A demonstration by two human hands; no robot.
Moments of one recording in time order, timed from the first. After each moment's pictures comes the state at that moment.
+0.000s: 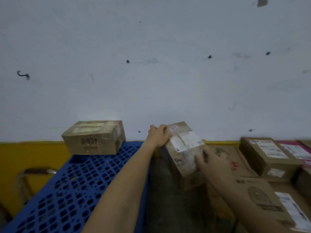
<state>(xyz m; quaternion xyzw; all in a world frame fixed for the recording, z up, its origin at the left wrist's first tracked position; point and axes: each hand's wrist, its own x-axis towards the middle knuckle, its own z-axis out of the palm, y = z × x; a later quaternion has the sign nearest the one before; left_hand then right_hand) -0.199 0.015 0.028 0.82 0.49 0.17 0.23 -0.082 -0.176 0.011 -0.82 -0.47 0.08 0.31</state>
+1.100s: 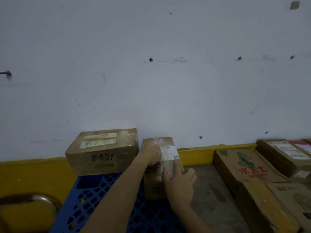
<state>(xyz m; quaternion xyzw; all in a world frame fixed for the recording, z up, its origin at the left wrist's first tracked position) -0.326 0.125 -0.009 0.88 0.46 0.04 0.12 -0.291 -0.013 -0.050 -0.89 -0.35 0.02 0.28</state>
